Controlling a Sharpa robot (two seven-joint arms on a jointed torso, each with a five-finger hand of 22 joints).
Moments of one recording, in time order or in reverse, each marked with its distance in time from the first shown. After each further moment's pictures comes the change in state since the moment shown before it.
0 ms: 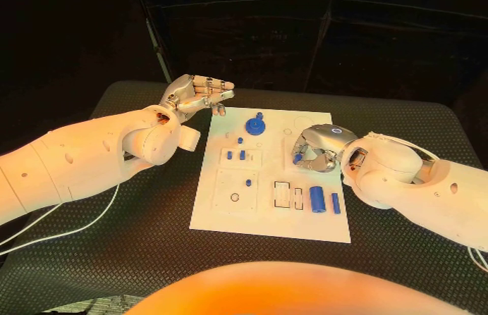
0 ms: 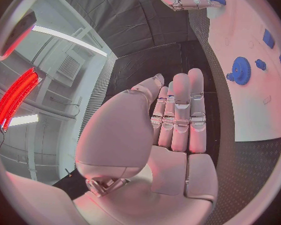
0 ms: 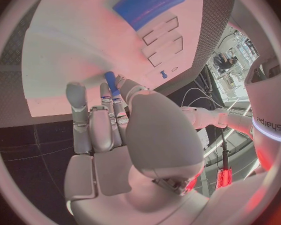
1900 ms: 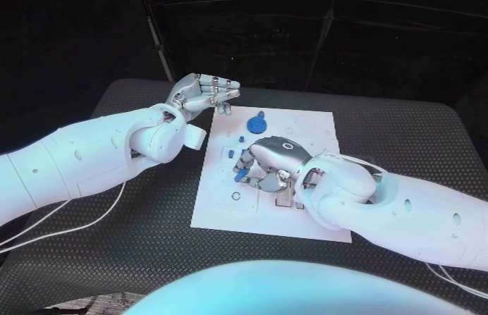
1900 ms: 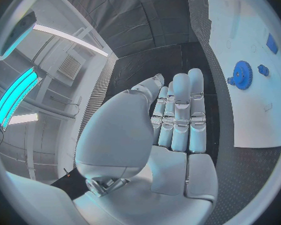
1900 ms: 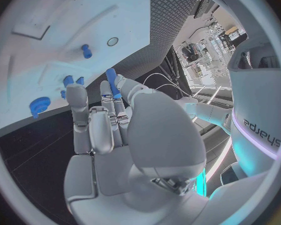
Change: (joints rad) left arm -0.001 0.027 0.000 -0.017 0.001 0.008 0.000; left_hand 0.000 0.000 0.000 0.000 0.000 0.000 0.000 0.000 0.000 0.000 0.000 0.000 0.000 0.000 0.000 -0.004 -0.001 0.000 0.000 0.000 -0.004 -0.002; right arm -0.008 0.174 -0.081 0.079 0.041 -0.171 0.128; right_hand -0.010 -0.003 0.087 -0.026 0.001 0.065 -0.006 0.011 -0.002 0.098 -0.015 -0.092 0.004 0.001 -0.008 0.012 0.009 0.000 0.011 -0.011 0.021 0.022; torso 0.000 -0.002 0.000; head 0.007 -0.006
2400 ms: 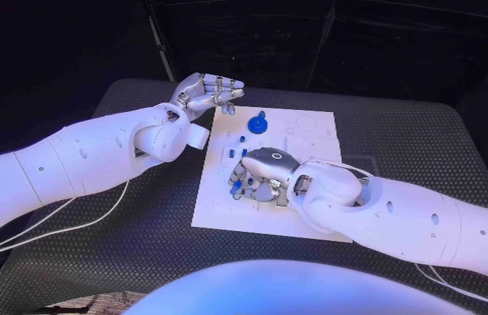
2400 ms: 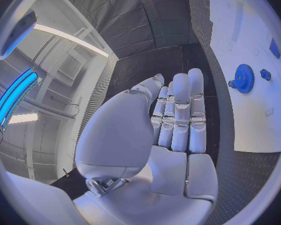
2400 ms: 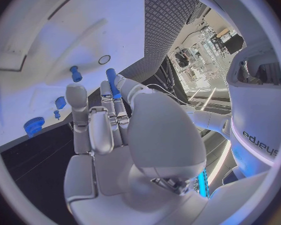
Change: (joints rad) left arm 0.000 0.013 0.000 -0.007 0.000 0.006 0.000; left_hand 0.000 0.000 0.000 0.000 0.000 0.000 0.000 0.000 0.000 0.000 0.000 0.000 0.000 0.000 0.000 0.000 0.000 0.000 0.000 0.000 0.000 0.000; right arm -0.005 0.058 -0.037 -0.067 0.003 0.054 0.044; right_hand 0.000 0.000 0.002 -0.003 0.004 0.000 0.000 -0.003 -0.001 0.000 0.000 -0.004 -0.001 0.000 0.000 0.000 -0.001 0.000 0.000 0.000 0.000 -0.004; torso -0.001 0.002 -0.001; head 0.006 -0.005
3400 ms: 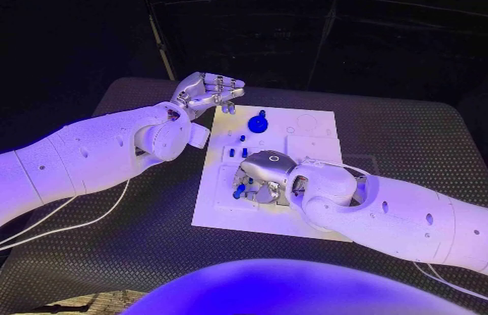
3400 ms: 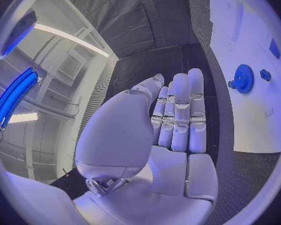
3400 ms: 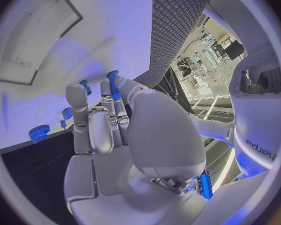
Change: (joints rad) left arm 0.000 0.001 0.000 -0.003 0.000 0.005 -0.001; left_hand 0.000 0.000 0.000 0.000 0.000 0.000 0.000 0.000 0.000 0.000 0.000 0.000 0.000 0.000 0.000 0.000 0.000 0.000 0.000 0.000 0.000 -0.001; right arm -0.001 0.017 -0.003 -0.023 -0.049 0.086 -0.041; right_hand 0.000 0.000 0.000 0.000 0.000 -0.001 0.000 -0.003 -0.001 0.004 0.004 -0.004 0.000 0.000 0.000 0.000 -0.003 0.000 0.000 0.000 0.000 -0.001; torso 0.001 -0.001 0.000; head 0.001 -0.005
